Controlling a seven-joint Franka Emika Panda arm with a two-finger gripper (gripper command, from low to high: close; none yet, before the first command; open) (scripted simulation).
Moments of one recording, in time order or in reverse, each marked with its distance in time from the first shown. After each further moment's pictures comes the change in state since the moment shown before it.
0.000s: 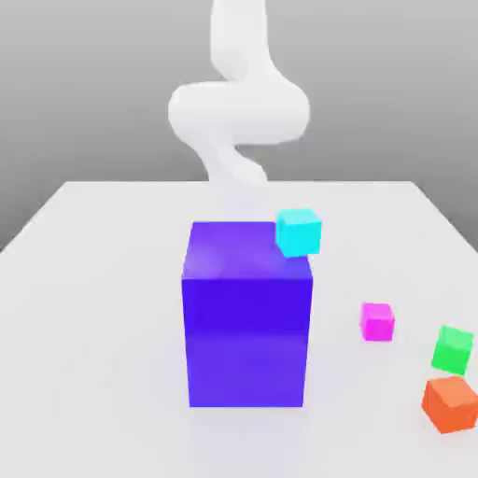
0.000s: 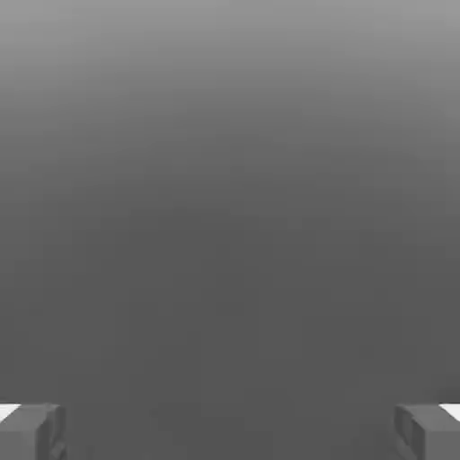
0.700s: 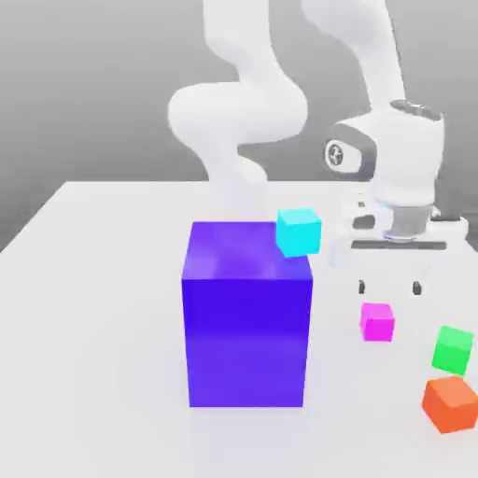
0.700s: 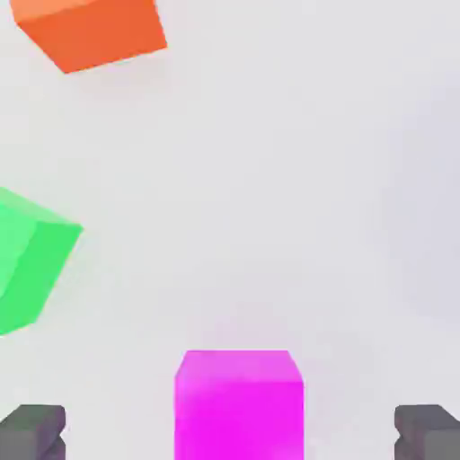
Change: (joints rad) arm 0.205 0.698 0.591 -0.581 0.047 0.548 0.787
